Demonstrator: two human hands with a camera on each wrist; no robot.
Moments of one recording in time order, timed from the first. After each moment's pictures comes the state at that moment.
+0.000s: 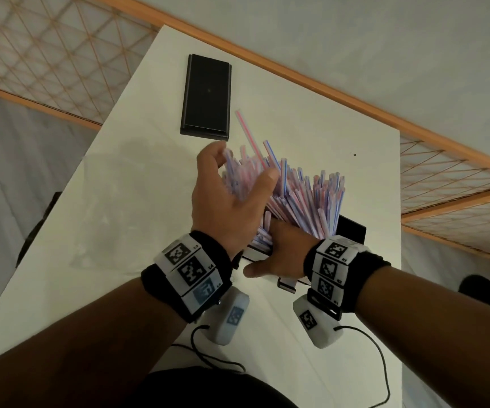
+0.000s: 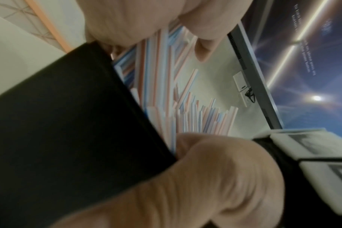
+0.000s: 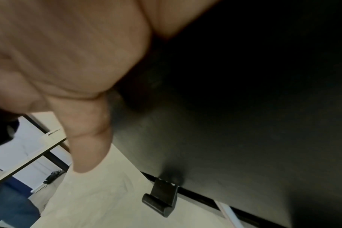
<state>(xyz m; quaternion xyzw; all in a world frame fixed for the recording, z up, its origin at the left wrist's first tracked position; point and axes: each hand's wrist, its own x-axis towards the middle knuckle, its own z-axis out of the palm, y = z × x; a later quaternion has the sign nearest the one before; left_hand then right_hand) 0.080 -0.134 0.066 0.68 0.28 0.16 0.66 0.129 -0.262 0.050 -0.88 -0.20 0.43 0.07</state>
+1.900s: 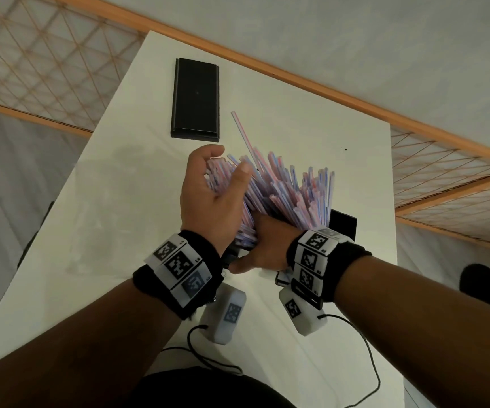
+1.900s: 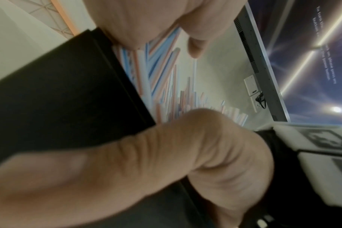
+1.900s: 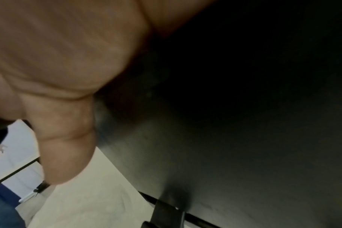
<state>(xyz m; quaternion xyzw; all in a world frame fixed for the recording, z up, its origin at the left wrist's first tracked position) 0.084 -0.134 0.049 0.67 0.25 0.22 0.67 0.129 -0.252 0.061 -0.87 -0.19 0.45 0.08</state>
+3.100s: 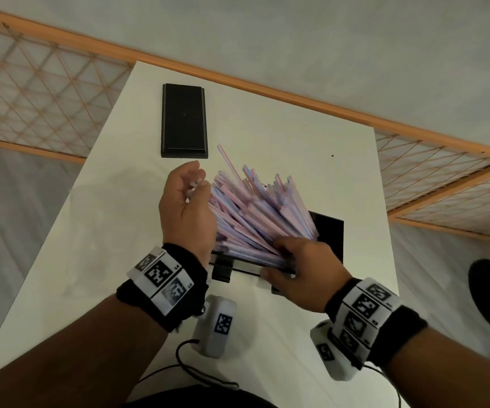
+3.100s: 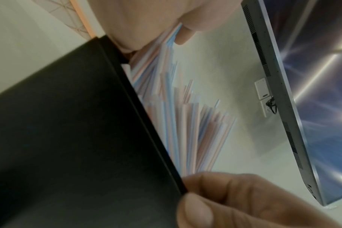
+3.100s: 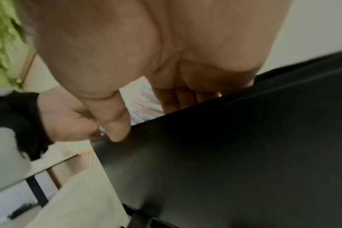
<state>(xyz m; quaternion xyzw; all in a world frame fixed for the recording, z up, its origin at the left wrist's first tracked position) 0.085 -0.130 0.051 0.60 0.31 0.21 0.70 0.091 -0.331 0.062 -0.93 -0.21 0.22 0.22</state>
